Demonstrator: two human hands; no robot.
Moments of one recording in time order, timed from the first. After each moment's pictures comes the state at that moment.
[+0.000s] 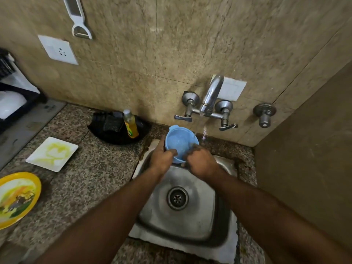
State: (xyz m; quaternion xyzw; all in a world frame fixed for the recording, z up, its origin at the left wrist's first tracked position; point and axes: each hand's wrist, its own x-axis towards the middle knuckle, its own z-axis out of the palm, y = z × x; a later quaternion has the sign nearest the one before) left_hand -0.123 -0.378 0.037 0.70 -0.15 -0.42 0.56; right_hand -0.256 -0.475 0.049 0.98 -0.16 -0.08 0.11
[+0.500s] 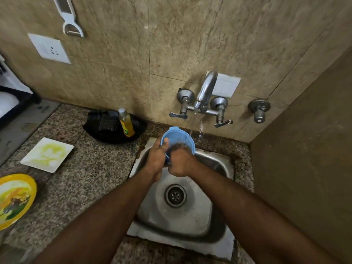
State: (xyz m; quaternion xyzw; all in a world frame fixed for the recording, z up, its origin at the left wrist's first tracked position) left_hand -0.125 -0.380 0.023 0.61 -0.10 -0.49 0.61; right_hand -0.220 -0.437 0.071 0.93 -0.29 -0.11 -0.19
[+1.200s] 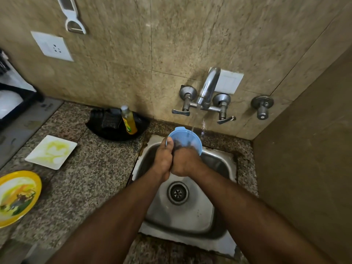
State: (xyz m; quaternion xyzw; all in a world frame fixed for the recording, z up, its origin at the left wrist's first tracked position) left_hand -0.148 -0.382 0.021 0.64 -0.09 -0.46 0.61; right_hand -0.219 -0.422 0.076 0.92 -0.33 -0.15 -0.14
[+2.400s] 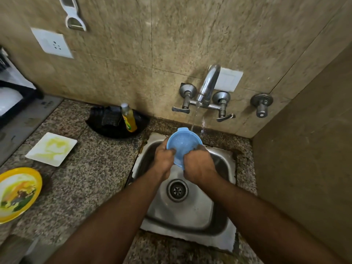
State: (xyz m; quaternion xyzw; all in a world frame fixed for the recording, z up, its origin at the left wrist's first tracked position) left_hand -0.149 -0.375 0.011 0.63 -0.11 -0.44 0.63; right_hand -0.262 -0.415 0.078 0.93 -0.29 -0.18 0.11
